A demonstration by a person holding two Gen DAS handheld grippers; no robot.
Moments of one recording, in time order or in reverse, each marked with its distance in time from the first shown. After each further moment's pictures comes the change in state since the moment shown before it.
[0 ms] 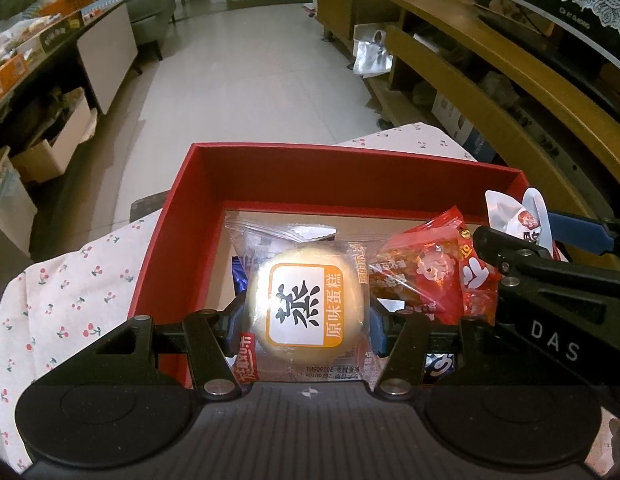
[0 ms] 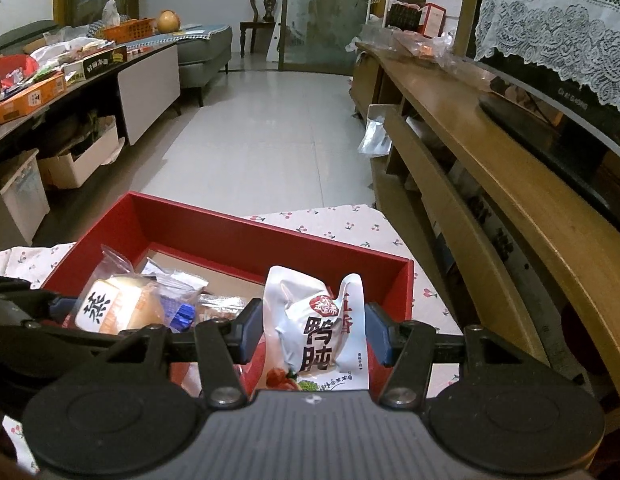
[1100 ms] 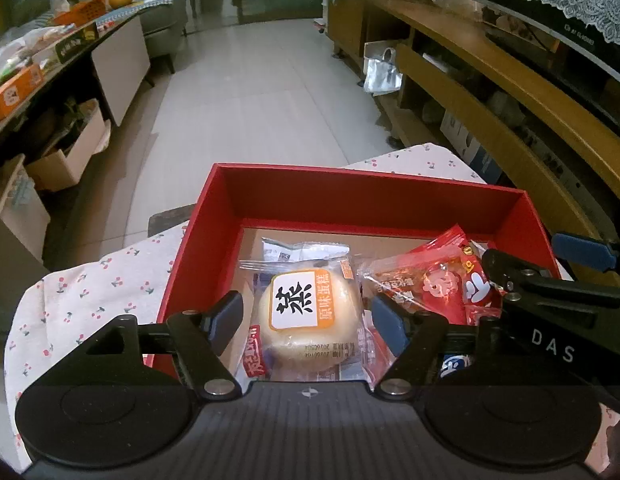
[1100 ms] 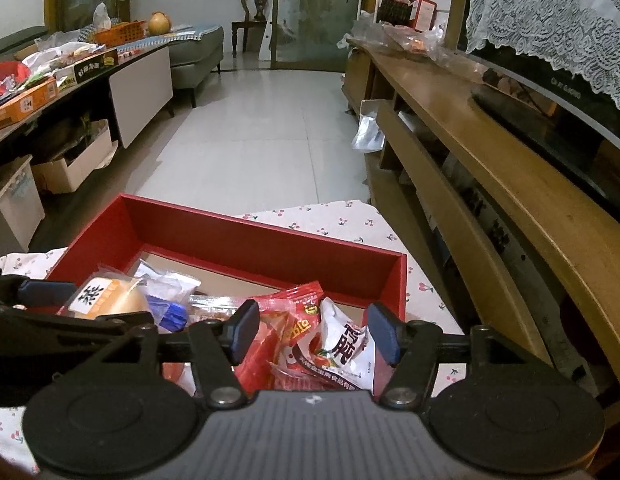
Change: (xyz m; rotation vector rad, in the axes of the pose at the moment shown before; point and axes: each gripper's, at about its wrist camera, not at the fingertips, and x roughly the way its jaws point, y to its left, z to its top) left arm -0.014 0.007 0.003 -0.017 -0.050 0.023; right arm 0.000 -0.005 -0.002 0.023 0.000 -0.011
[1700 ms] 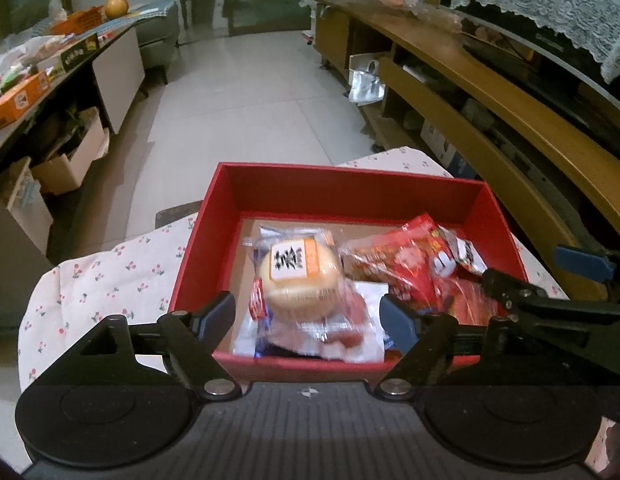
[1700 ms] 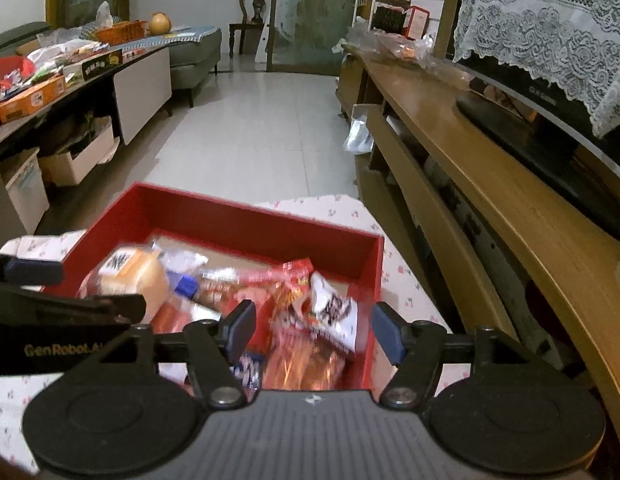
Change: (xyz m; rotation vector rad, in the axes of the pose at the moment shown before) left arm -0.044 0.002 -0.024 0.018 -0.034 -0.040; right arm -0.050 0.002 -0.025 -0.024 0.012 -0.031
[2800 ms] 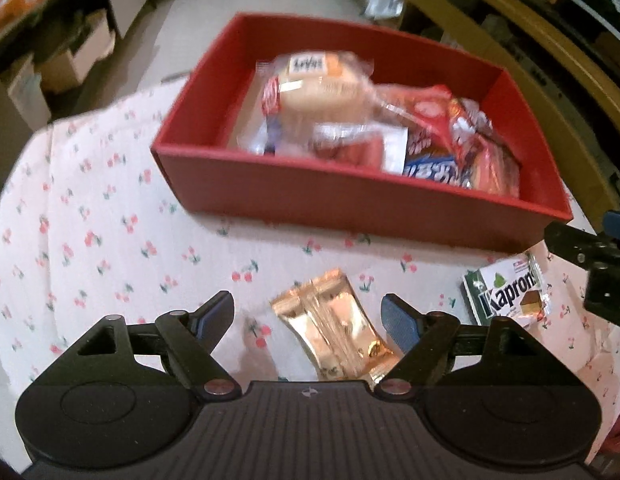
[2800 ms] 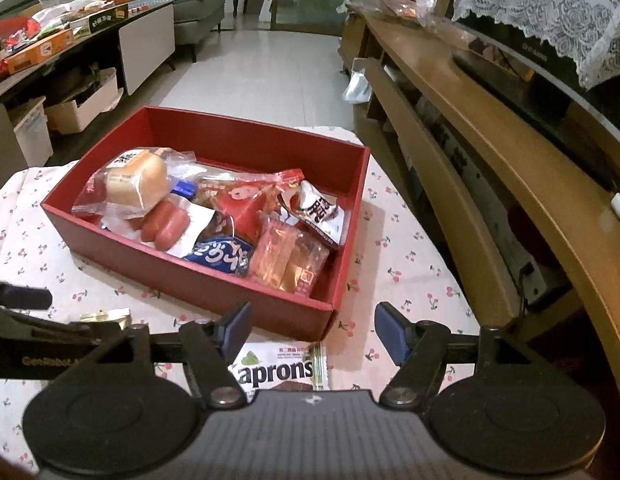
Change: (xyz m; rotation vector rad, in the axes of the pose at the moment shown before) left arm 0.020 0.014 -0.073 -0.085 0.245 -0.021; right arm -0.016 -0.012 -0.048 -0.021 0.118 0.004
